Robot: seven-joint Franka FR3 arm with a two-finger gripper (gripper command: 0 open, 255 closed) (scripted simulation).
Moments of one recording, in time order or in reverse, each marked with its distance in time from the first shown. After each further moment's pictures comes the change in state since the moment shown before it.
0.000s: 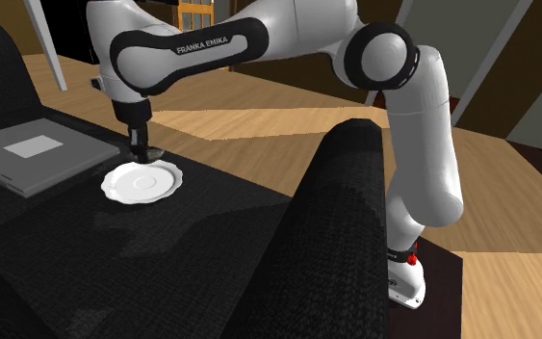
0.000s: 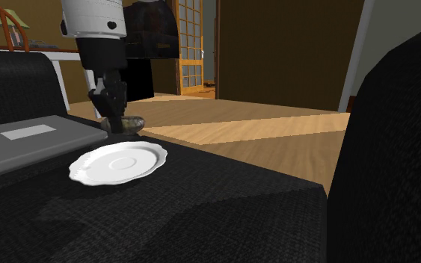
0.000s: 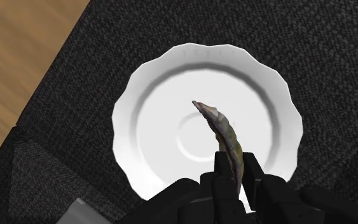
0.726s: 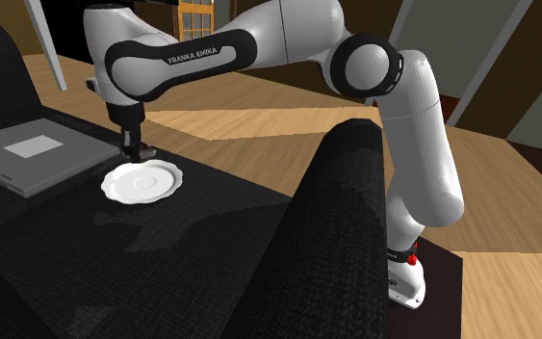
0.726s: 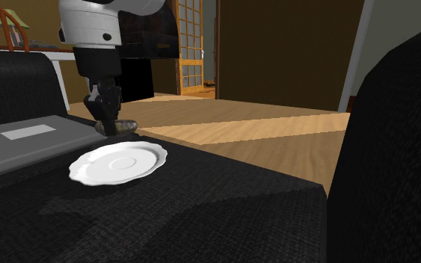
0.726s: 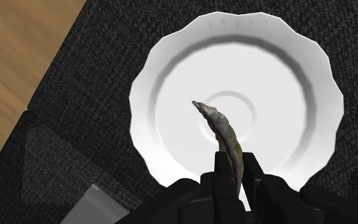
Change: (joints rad) arm 0.015 0.077 -0.024 0.083 -0.022 0.041 -0.006
